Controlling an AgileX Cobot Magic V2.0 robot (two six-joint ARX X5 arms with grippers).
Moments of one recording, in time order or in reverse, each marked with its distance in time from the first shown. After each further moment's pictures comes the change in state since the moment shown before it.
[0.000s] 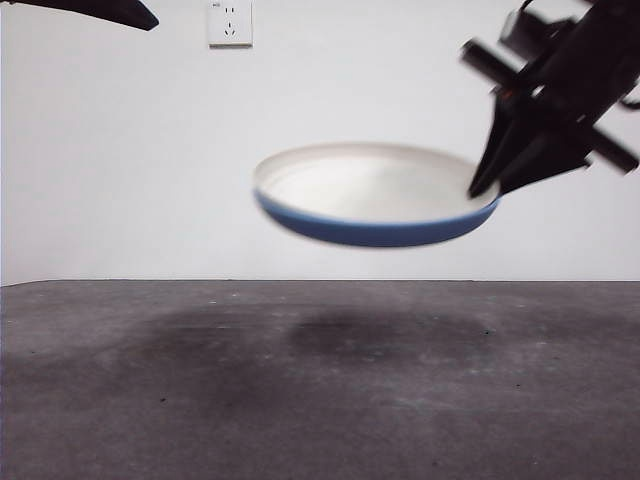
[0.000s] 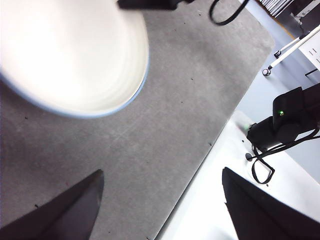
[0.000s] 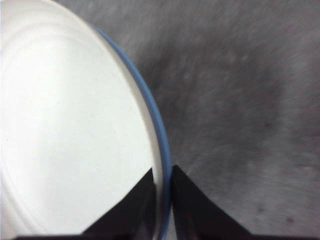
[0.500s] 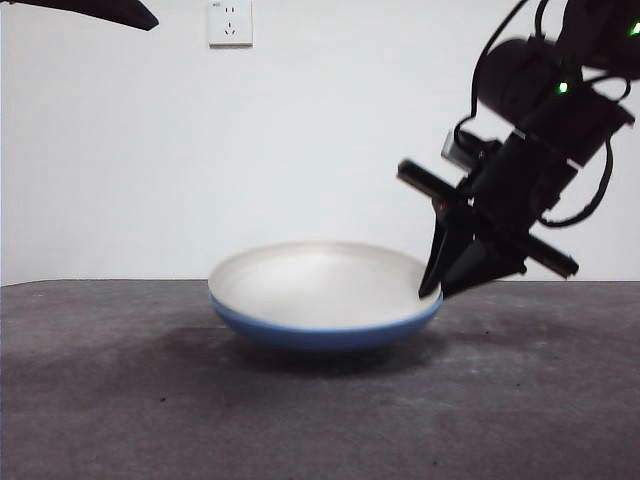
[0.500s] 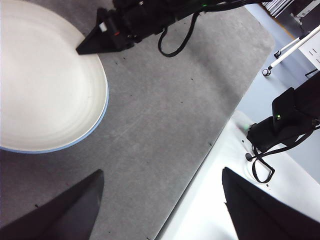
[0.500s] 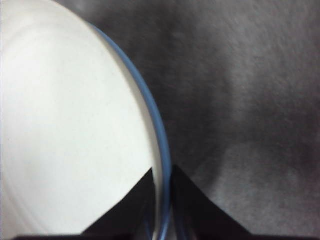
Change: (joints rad) left arm 0.000 0.000 0.000 0.000 0.000 0.000; right arm 0.063 0.285 0.000 0.174 0.019 0.122
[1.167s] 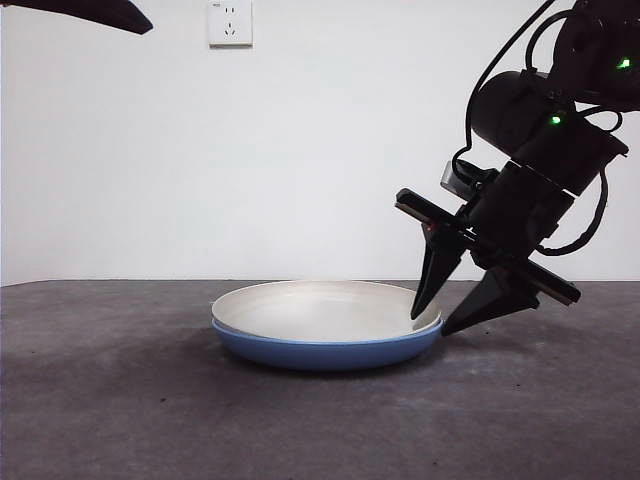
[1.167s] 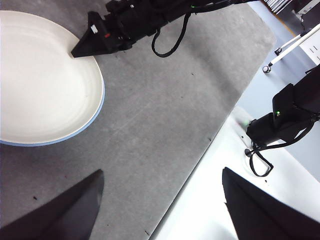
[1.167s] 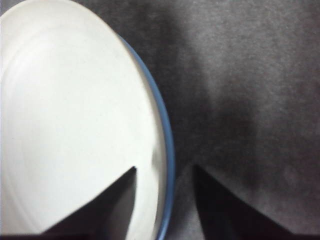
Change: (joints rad) left arm 0.000 0.000 0.000 -0.026 0.000 0.000; right arm 0.000 0.051 0.000 0.010 -0.002 0.019
